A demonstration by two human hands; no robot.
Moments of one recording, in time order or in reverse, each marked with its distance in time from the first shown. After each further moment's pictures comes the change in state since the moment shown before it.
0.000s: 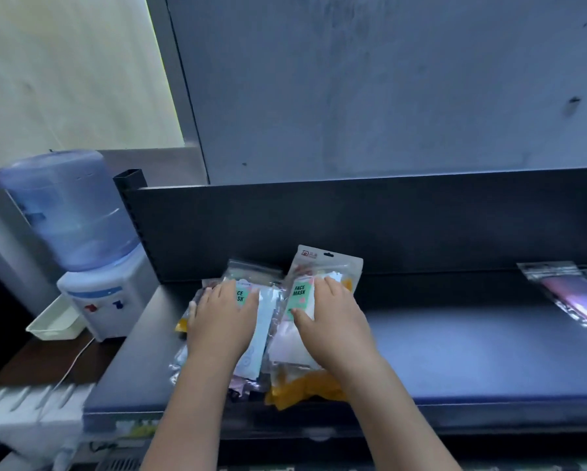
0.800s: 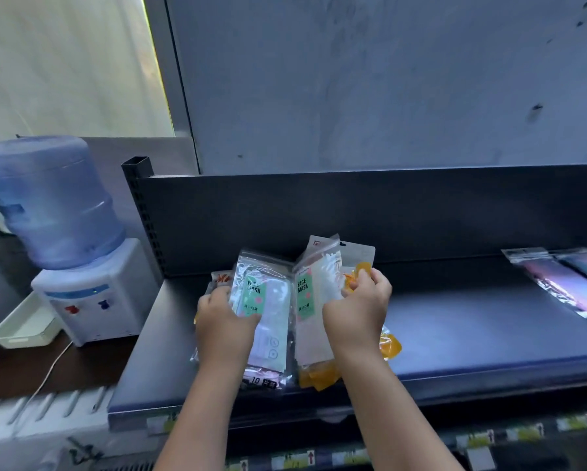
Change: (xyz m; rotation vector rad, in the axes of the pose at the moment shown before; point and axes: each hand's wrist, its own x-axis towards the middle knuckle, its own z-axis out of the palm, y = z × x) left_hand 0.007 -0.073 0.012 -0.517 0.127 -0.023; right_hand -0.017 -0.058 0.039 0.622 0.515 0.359
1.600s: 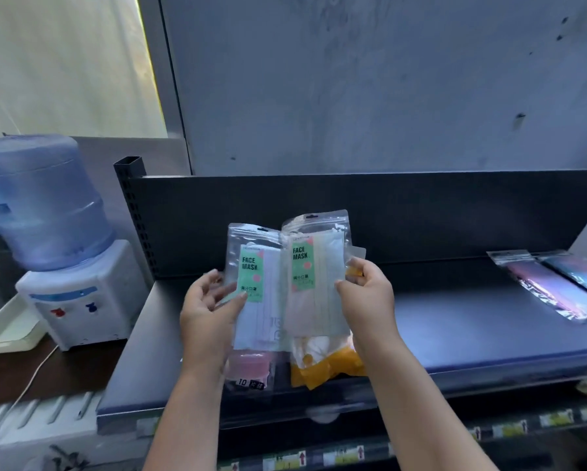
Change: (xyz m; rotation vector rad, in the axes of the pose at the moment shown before) left_hand -0.011 0.015 -0.017 -0.870 -0.073 -0.208; right_hand 0.018 -0.011 -0.035 0.209 -0.151 0.146
